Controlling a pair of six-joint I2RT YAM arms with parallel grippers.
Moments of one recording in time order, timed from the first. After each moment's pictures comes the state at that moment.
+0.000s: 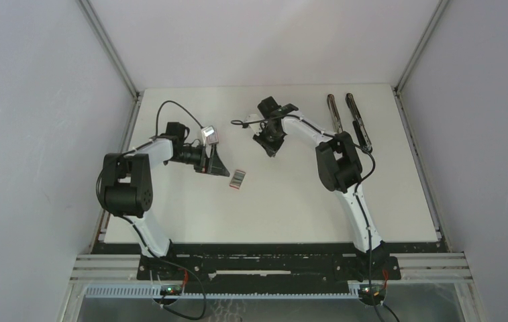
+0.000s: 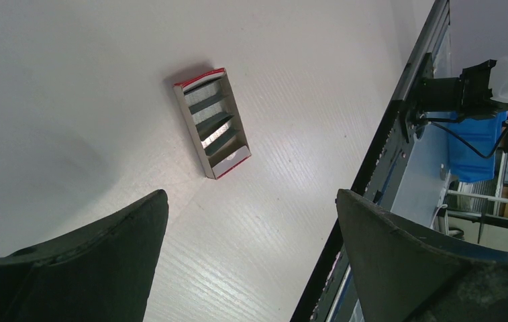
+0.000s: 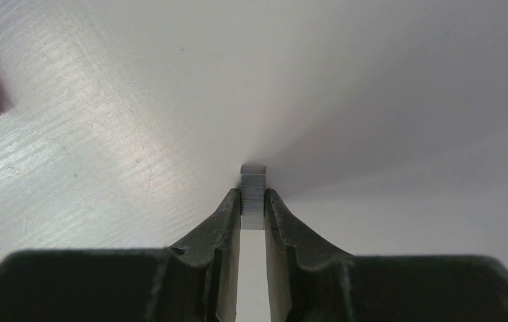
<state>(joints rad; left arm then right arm) -0.05 1.80 1.08 -0.55 1.00 0.20 0.56 2.39 2.05 -0.91 -0.21 -0.48</state>
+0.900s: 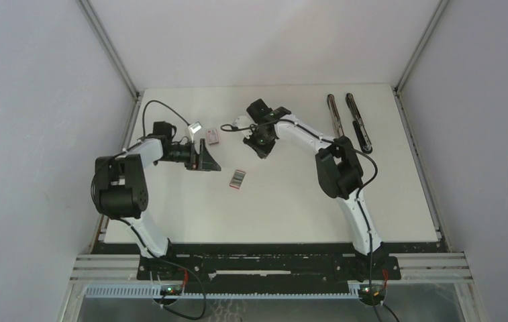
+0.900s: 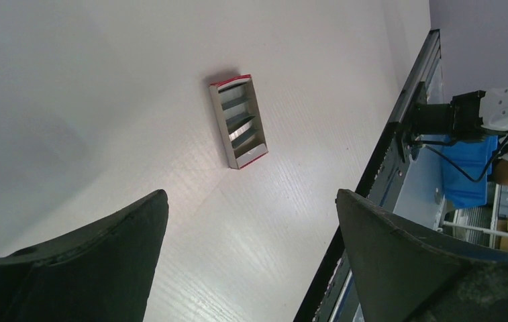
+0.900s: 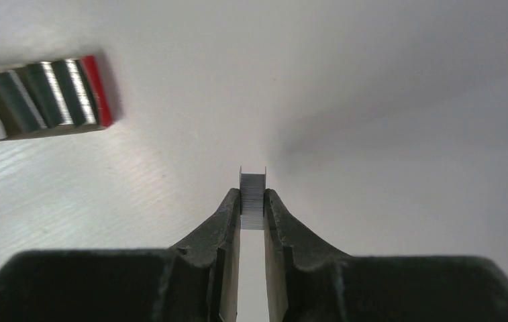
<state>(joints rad) 0.04 1.79 1.08 -0.55 1.03 0.19 0.64 2.32 2.00 -0.89 -0.18 -0.45</state>
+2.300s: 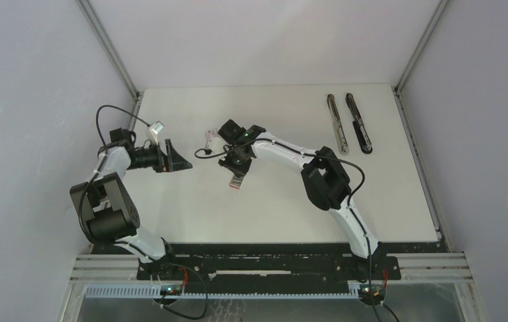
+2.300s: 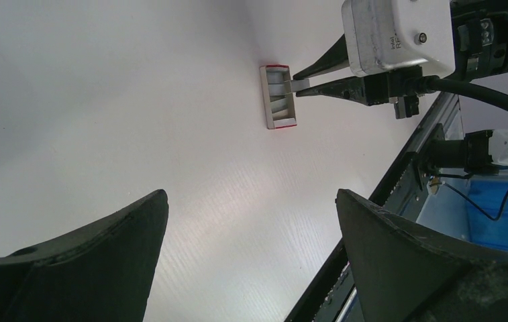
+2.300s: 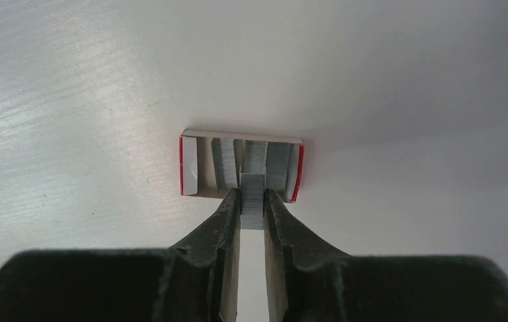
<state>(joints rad) 0.36 1.58 1.04 -0.74 1.04 0.38 0.85 2.31 2.00 -0.86 -0.20 -0.40</state>
